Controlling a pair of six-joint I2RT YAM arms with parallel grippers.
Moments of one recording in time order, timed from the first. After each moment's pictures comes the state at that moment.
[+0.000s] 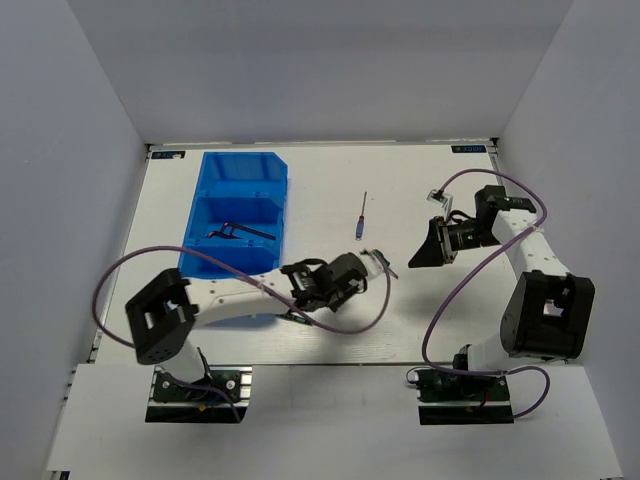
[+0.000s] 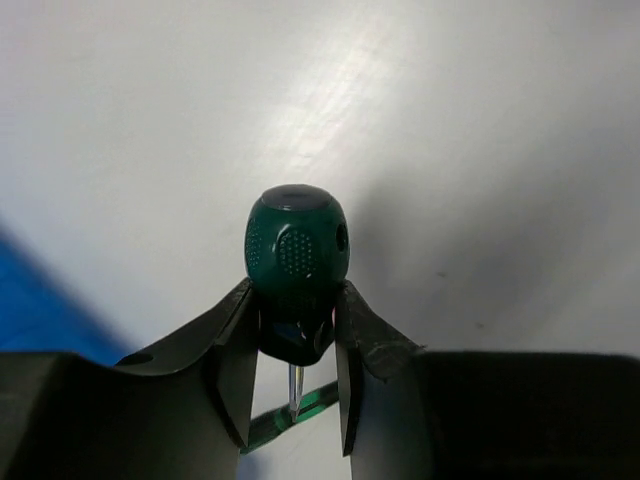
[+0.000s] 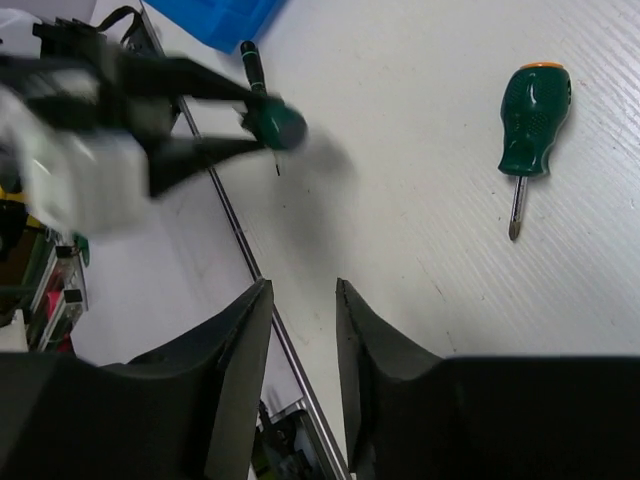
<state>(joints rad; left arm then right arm) -1.16 1.65 1.07 -0.35 -0.25 0.03 -0.07 1.48 1.11 -1.15 -1.09 -0.69</state>
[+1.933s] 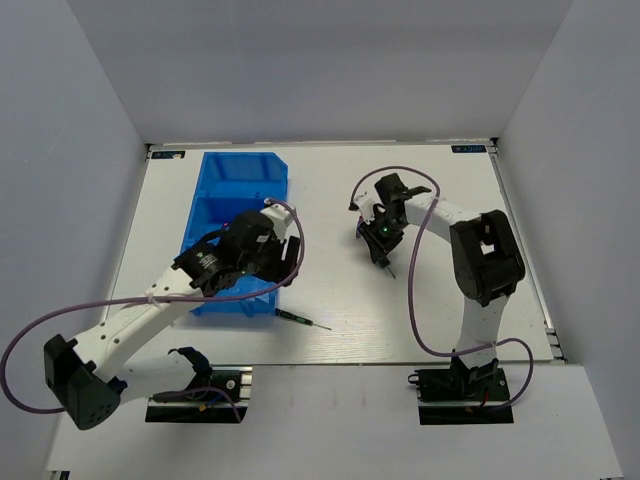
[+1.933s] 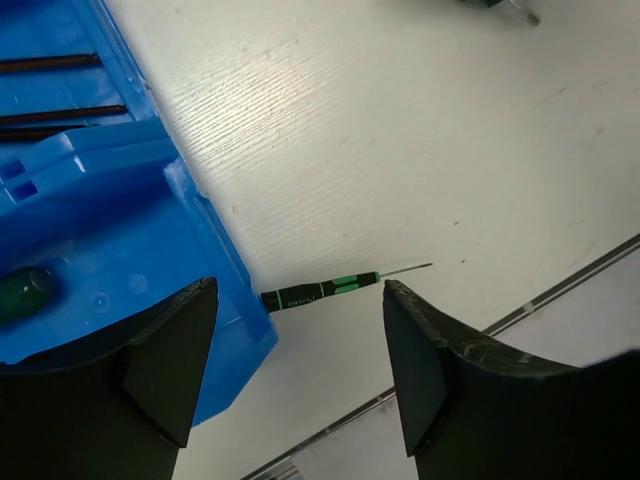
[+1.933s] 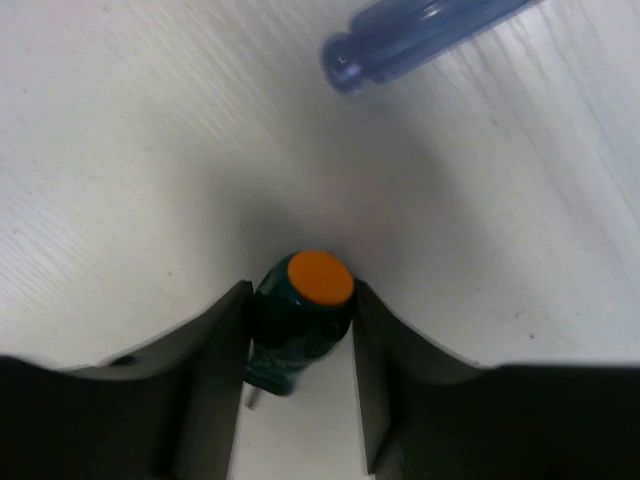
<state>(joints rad) -0.75 1.12 1.01 -0.68 -0.06 -0.26 0.42 1.94 1.32 -0.69 -0.29 -0.44</state>
